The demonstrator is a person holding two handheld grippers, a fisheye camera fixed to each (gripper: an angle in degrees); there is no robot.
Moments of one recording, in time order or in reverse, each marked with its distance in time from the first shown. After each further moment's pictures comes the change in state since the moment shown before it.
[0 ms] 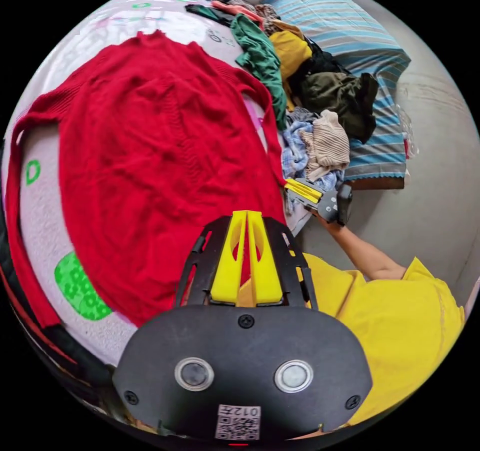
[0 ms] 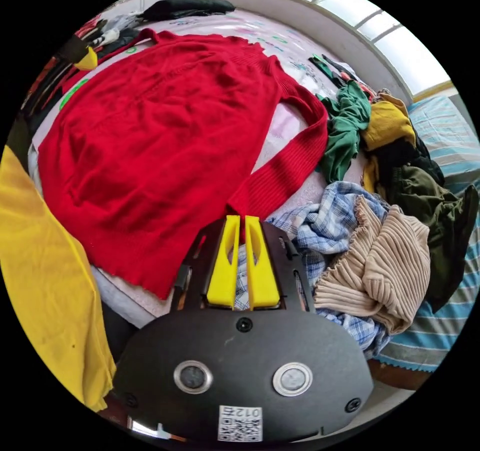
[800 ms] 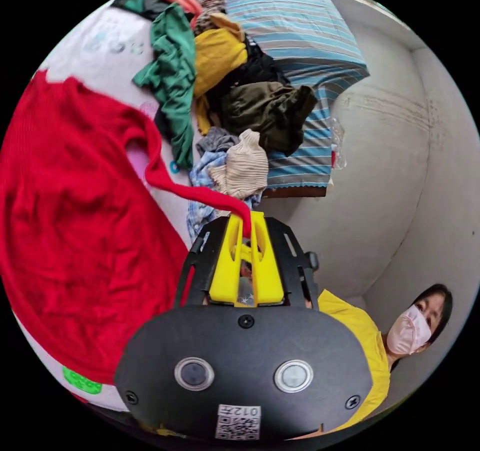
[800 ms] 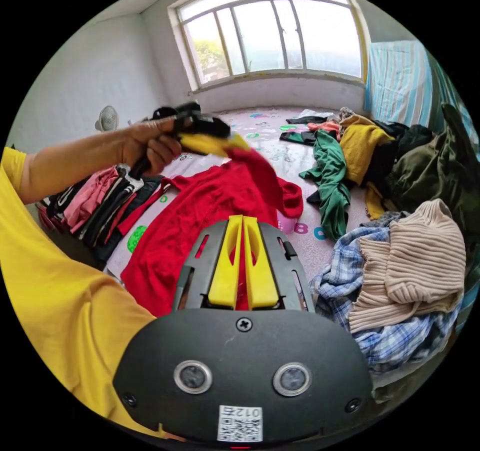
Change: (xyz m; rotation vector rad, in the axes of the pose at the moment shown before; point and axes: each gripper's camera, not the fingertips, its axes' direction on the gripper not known) left arm -0.002 -0.265 -0.085 -0.071 0.464 0.092; right arm 0.070 -0.026 -0.164 0.543 -0.319 0.380
